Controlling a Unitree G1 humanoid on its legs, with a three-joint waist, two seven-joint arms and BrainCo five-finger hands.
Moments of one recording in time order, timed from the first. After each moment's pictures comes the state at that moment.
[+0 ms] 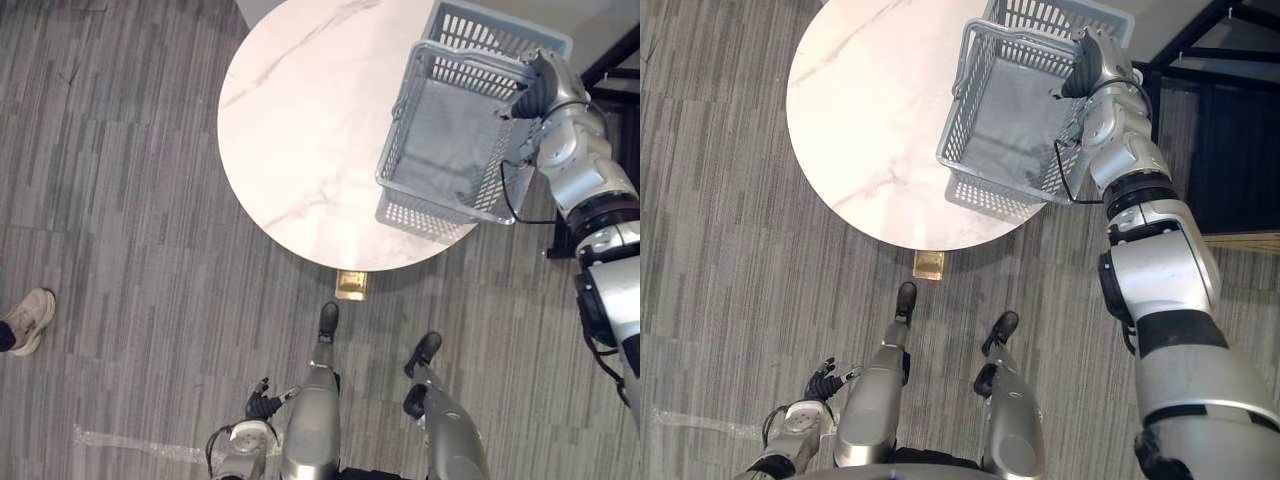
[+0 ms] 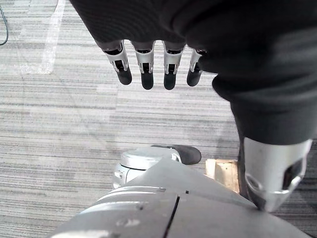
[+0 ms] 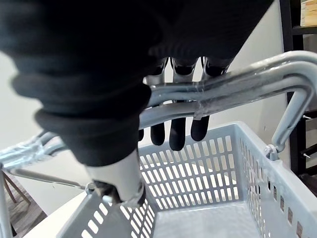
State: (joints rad) left arm -0.09 0.16 -0.07 1.07 -0.07 -0.17 0.17; right arm -1.36 -0.59 0.32 1.17 -0.50 -0.10 -0.21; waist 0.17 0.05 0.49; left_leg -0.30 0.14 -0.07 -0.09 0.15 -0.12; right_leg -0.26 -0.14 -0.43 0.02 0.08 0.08
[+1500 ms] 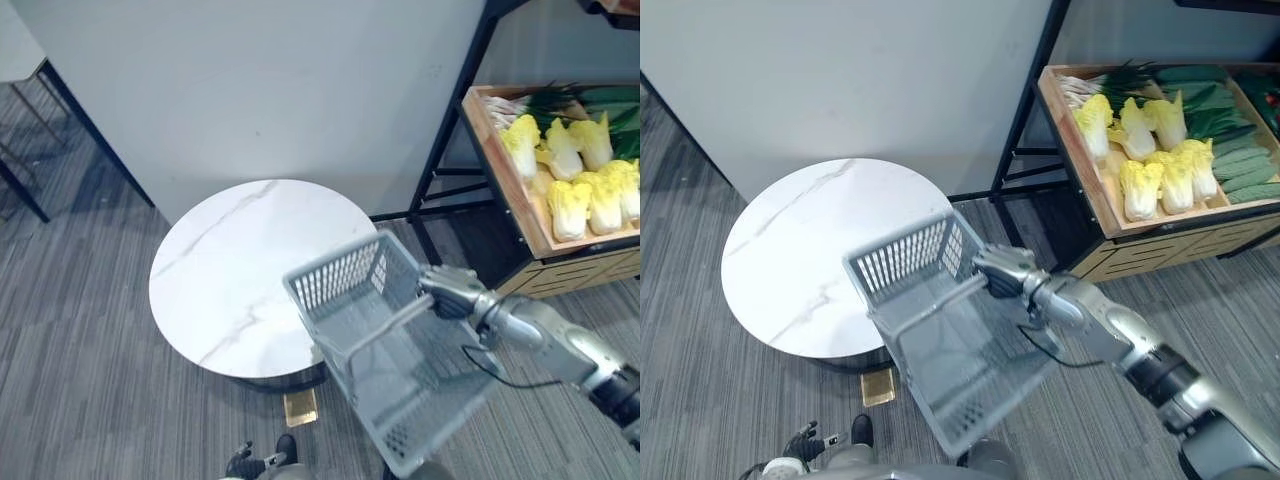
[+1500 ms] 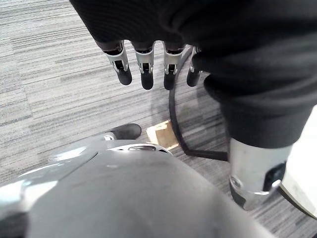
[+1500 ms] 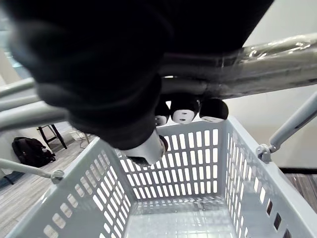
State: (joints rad) left arm 0.08 0.17 0.04 1.14 0.11 -0.12 0.09; right arm -0.30 -0.89 0.57 0.05 -0.45 -0.33 0.09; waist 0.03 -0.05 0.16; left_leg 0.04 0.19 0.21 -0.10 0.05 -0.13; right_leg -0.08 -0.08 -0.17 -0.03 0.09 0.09
